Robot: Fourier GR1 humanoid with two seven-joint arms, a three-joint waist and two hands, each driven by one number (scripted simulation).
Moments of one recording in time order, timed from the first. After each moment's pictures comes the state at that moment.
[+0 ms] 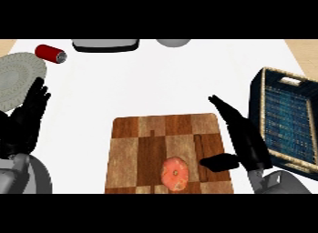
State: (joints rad) left arm -0.13 0.47 -0.14 -1.50 0.25 0.34 0.12; right arm -0.23 -0.42 0.56 -1.67 0.46 -0.25 0.49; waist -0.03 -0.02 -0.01
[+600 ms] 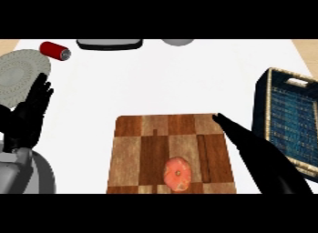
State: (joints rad) left arm -0.17 0.44 -0.11 -1.46 0.24 0.29 0.11; right arm -0.23 -0.50 0.54 -2.14 0.28 0.15 1.01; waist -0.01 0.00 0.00
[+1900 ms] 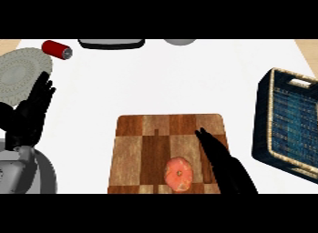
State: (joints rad) left arm -0.18 0.33 0.01 -1.46 0.11 0.18 0.14; right arm 0.07 -0.24 0.61 -1.89 0.67 -0.05 0.56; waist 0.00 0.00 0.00
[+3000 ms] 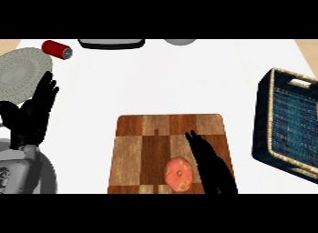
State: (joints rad) left arm -0.19 0.25 0.07 -1.48 0.02 0.13 0.16; right arm 0.08 -0.10 0.60 -1.67 0.81 -0.09 0.47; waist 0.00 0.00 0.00
